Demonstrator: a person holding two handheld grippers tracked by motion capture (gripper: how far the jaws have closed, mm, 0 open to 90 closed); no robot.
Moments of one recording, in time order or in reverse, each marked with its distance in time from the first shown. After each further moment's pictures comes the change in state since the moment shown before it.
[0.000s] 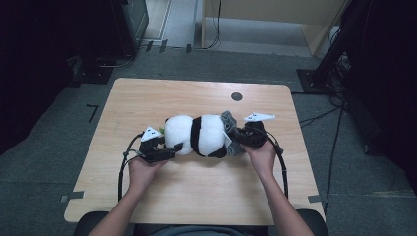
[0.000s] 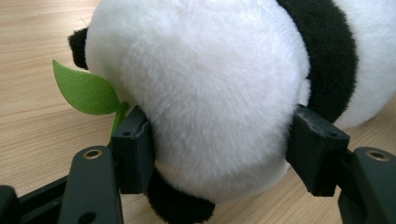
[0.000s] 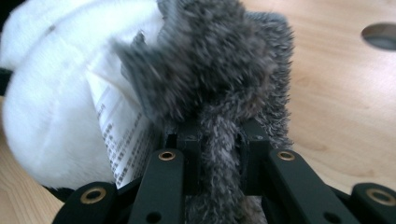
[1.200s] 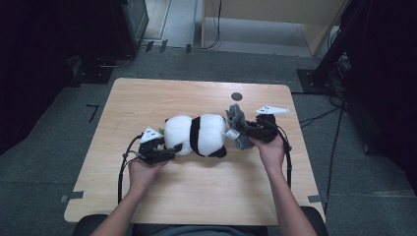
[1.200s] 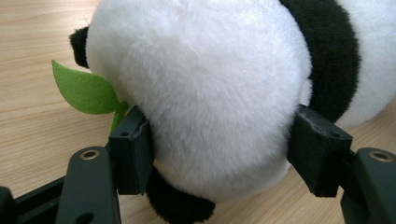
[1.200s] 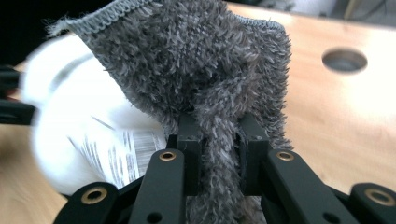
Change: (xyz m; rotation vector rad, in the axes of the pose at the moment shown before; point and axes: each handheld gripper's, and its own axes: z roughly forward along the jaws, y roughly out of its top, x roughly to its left) left arm -0.003 -0.003 -0.001 -0.016 0.016 -0.010; right arm -0.009 0.024 -0.039 -0.075 -0.007 0.015
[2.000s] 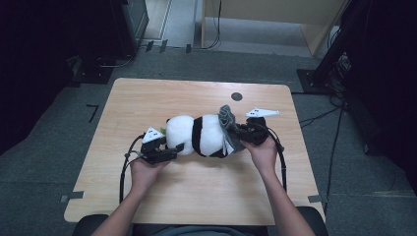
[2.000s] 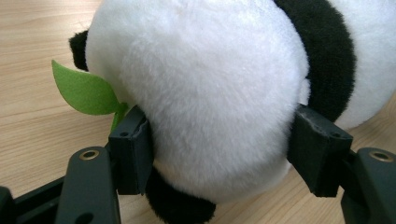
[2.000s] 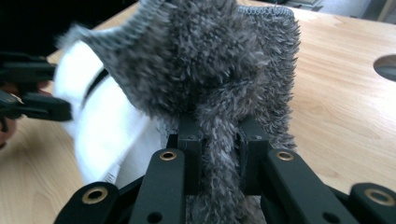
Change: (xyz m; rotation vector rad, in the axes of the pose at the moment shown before) left arm -0.003 0.001 0.003 -0.002 -0.005 0.011; right arm 0.015 -0.009 0.021 0.030 0.061 -0.029
